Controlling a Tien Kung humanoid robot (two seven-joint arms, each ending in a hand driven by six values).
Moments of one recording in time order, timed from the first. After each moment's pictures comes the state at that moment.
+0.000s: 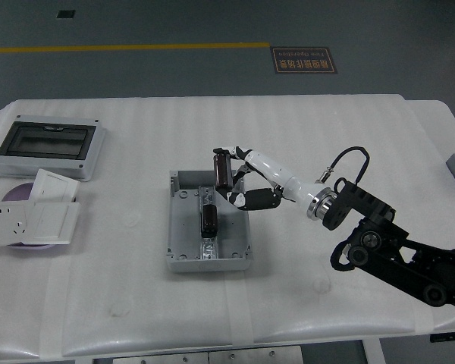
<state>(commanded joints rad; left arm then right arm) -0.07 0.18 -1.19 -0.18 1.96 -0.29 0.50 0.54 -0.43 0.55 1.53 -1.37 -0.17 -0.10</state>
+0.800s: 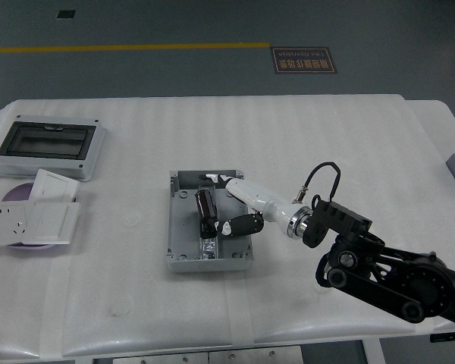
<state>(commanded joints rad) -0.07 0.17 -1.18 -0.18 1.94 -0.30 0.50 0.56 -0.36 0.48 1.50 -1.52 -0.12 -0.20</state>
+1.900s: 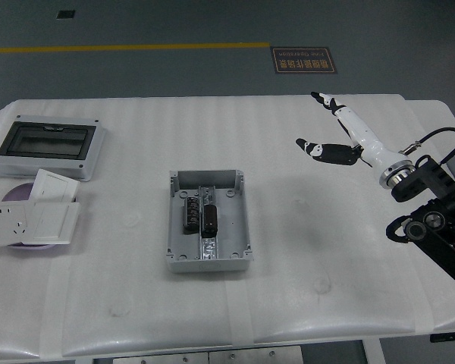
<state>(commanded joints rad) -0.09 0.19 -1.18 -0.18 1.95 -0.29 0.49 0.32 -0.51 1.03 1.52 -1.45 -0.19 -0.11</state>
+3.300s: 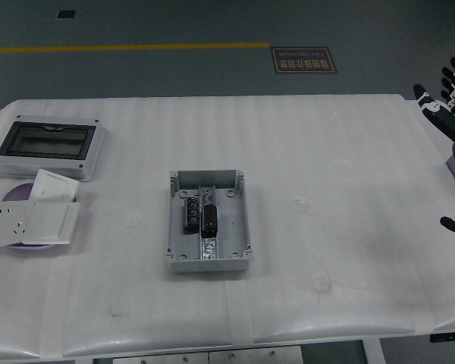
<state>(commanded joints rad) -0.10 0.22 -1.18 -0.18 1.62 -0.21 0.53 0.13 -0.44 1.44 1.47 -1.11 -0.30 0.09</state>
